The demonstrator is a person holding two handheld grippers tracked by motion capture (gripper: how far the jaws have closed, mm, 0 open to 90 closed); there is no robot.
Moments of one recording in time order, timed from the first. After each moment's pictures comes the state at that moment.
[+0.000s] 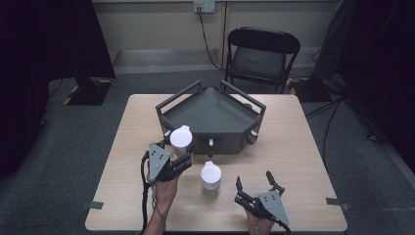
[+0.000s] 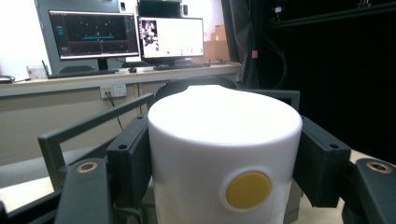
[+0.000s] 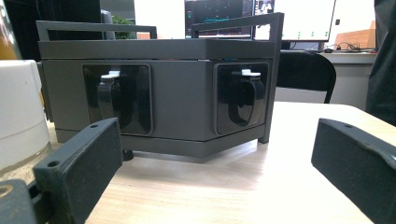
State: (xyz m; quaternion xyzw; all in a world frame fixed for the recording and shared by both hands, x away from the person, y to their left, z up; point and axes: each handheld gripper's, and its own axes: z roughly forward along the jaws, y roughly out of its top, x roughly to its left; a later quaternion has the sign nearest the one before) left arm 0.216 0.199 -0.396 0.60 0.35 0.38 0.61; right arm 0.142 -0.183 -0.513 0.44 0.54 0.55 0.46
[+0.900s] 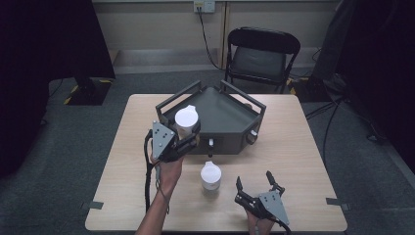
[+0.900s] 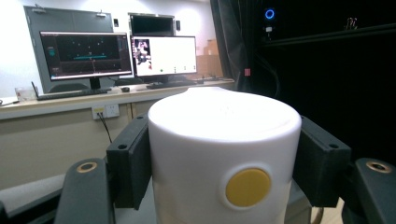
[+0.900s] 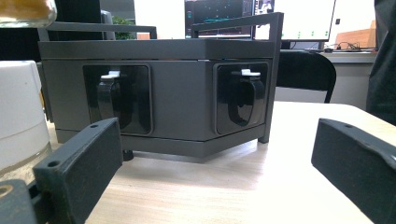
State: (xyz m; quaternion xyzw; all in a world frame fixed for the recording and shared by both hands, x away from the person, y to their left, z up) left arm 0.250 0.186 -0.356 0.59 0.32 0.40 0.62; right arm 0.142 -0.183 -0.513 0.44 0.54 0.55 0.46
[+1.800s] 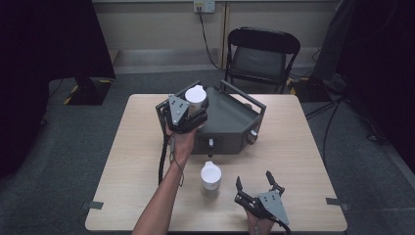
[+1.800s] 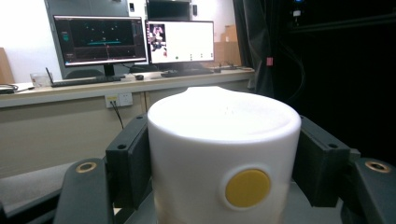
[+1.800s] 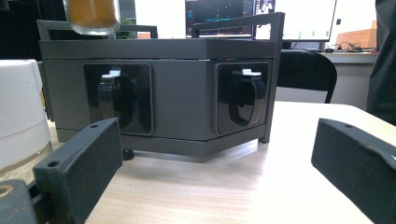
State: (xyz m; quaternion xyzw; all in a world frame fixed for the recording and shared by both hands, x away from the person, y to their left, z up) left arm 0.322 0.151 -0.348 0.59 0.37 0.40 0.60; right arm 0.142 -0.183 -0.513 0.44 0.54 0.55 0.46
